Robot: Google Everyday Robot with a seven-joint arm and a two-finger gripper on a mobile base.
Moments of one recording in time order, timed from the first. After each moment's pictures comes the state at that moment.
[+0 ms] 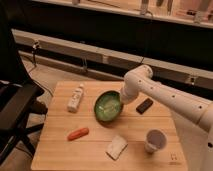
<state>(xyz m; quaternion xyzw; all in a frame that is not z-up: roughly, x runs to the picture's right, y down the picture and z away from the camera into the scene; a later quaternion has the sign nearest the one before) 0.125 0.079 0.841 -0.13 -0.23 -0.66 0.70</state>
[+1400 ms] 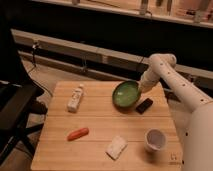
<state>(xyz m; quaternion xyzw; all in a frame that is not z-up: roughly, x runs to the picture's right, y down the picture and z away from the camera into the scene) 0.252 0.021 0.886 -0.15 -0.24 -0.61 0.74</state>
